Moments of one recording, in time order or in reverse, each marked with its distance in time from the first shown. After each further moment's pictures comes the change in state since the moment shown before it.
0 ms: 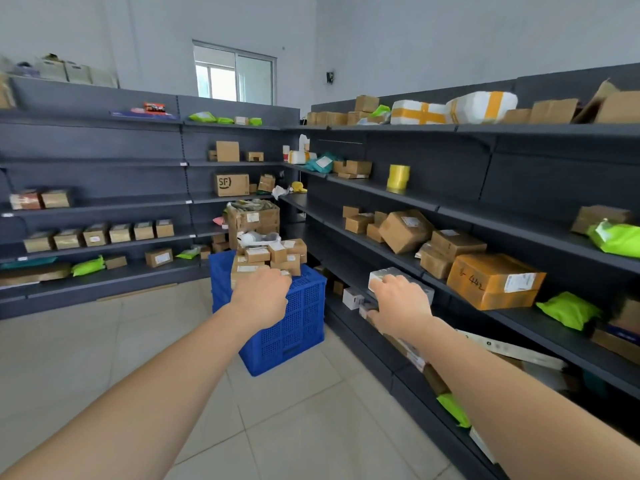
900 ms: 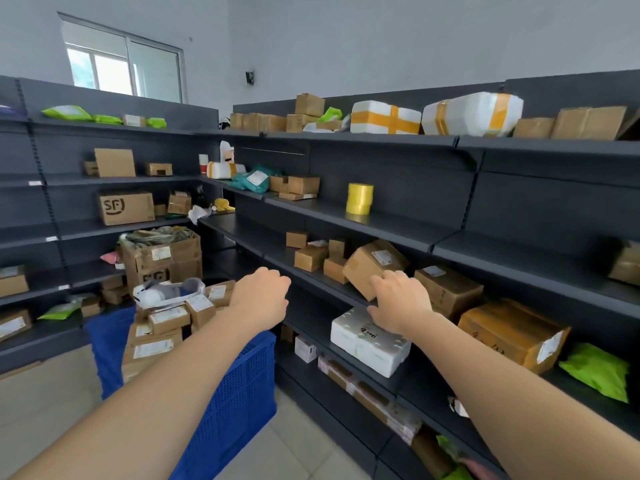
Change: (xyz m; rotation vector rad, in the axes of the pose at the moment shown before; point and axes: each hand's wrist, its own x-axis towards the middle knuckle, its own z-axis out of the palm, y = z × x) left_hand 0.453 -0.063 0.144 -0.133 0.118 0.207; right_hand 0.391 0.104 0.085 -0.155 0.022 0.233
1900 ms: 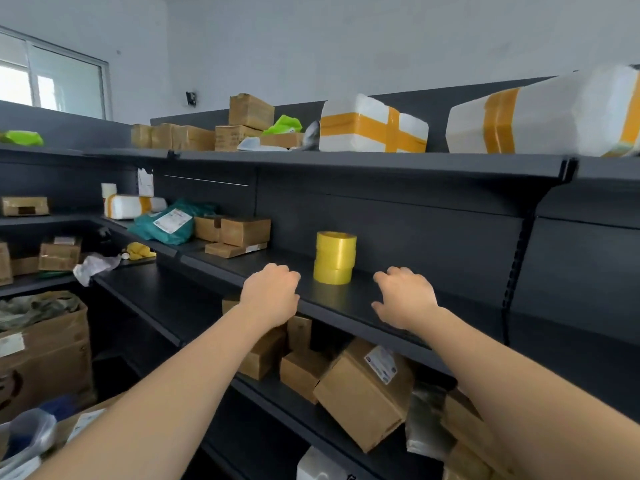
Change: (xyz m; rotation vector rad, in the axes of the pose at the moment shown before) left_hand 0.504 -0.014 0.169 -0.148 0.102 0.167; right_hand 0.452 0.176 0.143 -0.105 0.034 0.166
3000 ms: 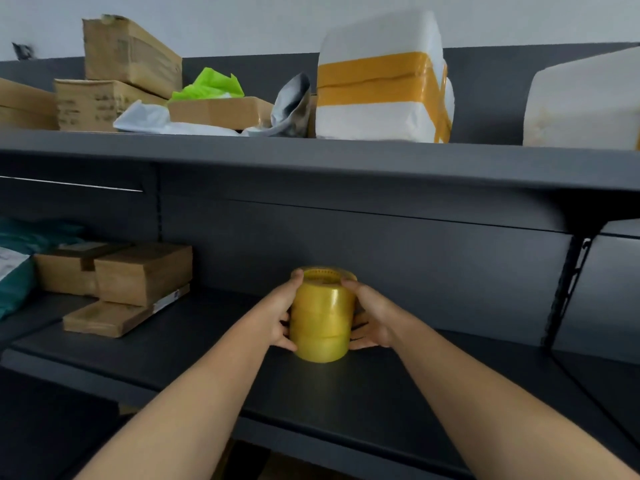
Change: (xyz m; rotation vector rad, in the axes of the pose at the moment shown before) left_hand 0.287 -0.055 0.154 -1.584 -0.789 -0.627; right_hand 0.250 -0.005 0.110 1.609 -0.356 0.934
